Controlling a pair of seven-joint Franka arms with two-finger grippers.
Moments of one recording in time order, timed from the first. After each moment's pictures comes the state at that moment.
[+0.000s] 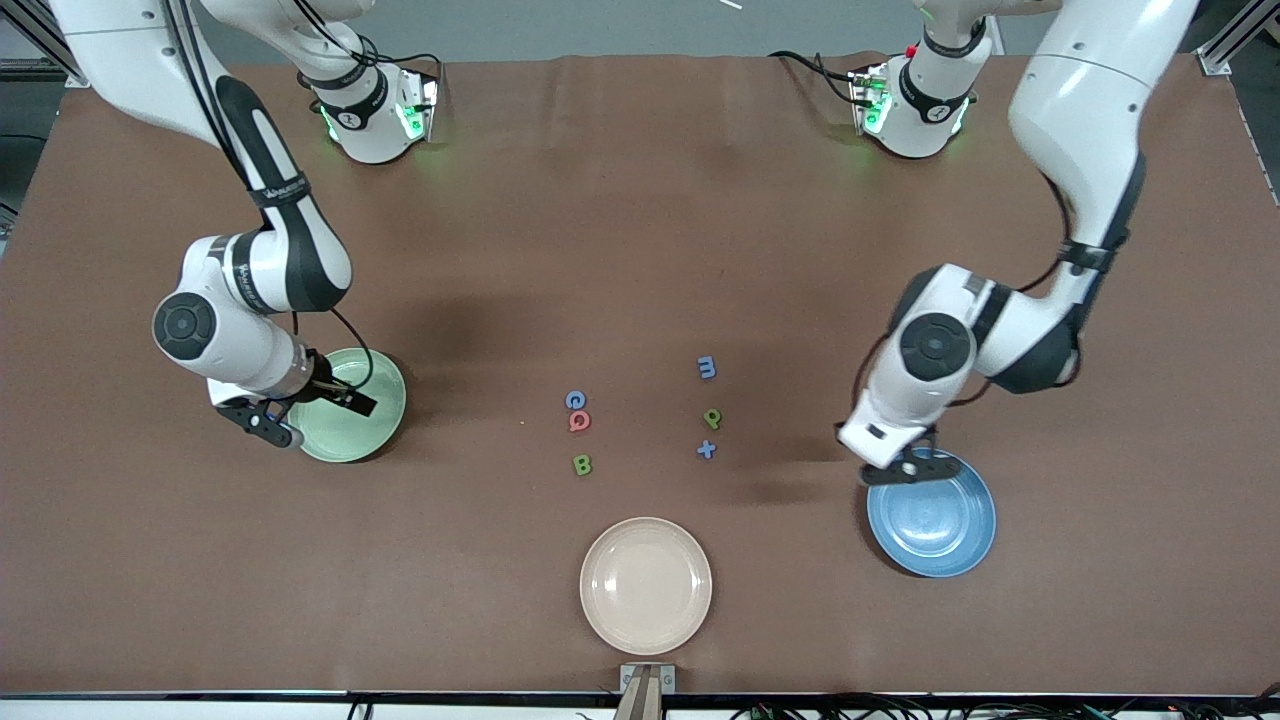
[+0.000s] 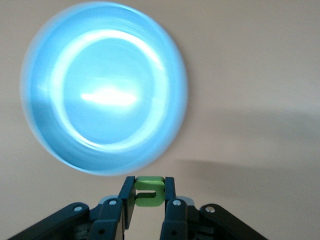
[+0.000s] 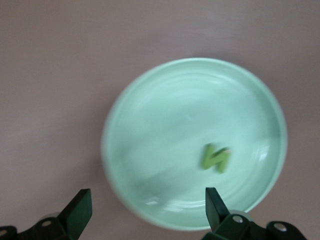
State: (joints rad) left arm 0.04 0.60 -0.36 -1.70 0.50 2.26 -0.65; right arm 0.14 0.37 0.01 -1.99 0.05 2.31 0.57
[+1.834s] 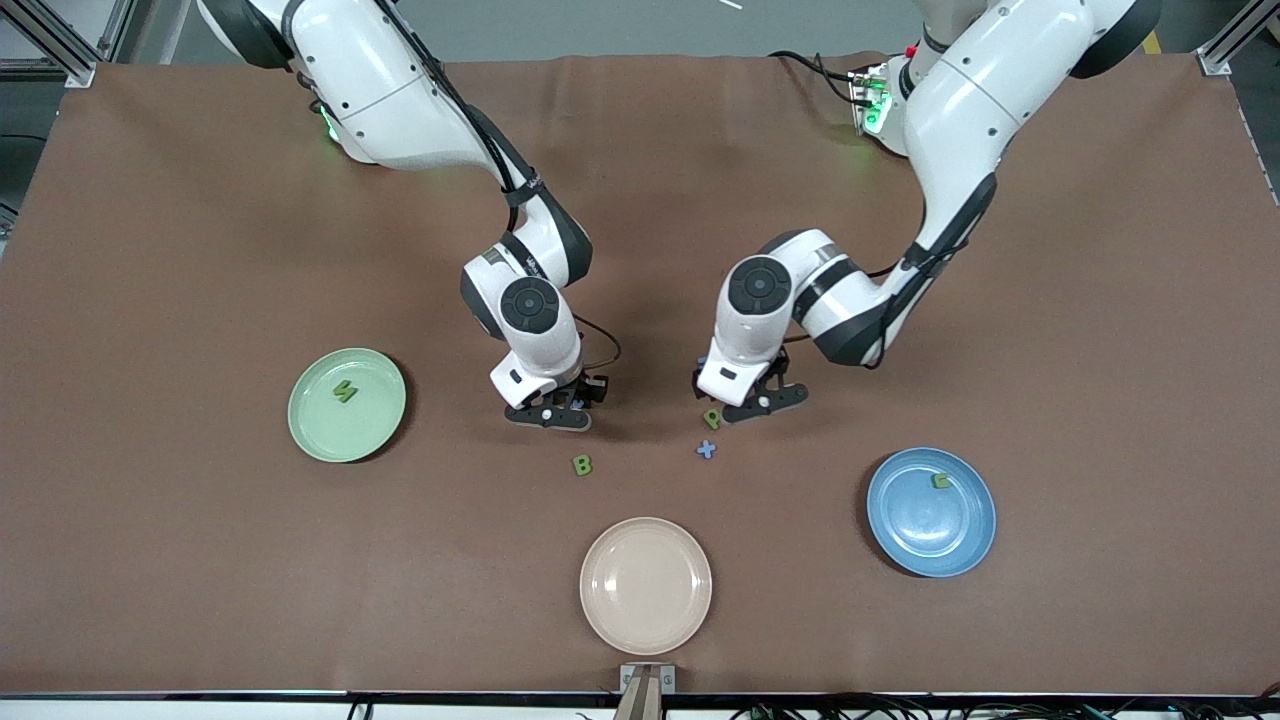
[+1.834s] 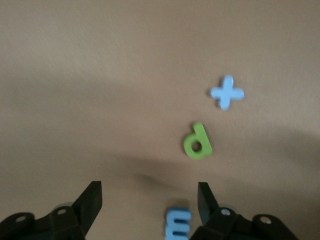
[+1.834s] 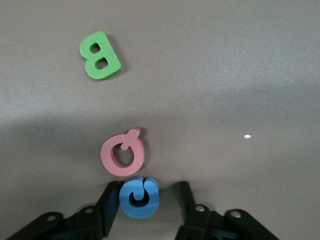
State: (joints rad) left arm -0.17 0.72 -0.55 -1.73 0.53 2.30 -1.25; right arm 0.62 0.73 0.01 -1.68 -0.04 2.46 0.77
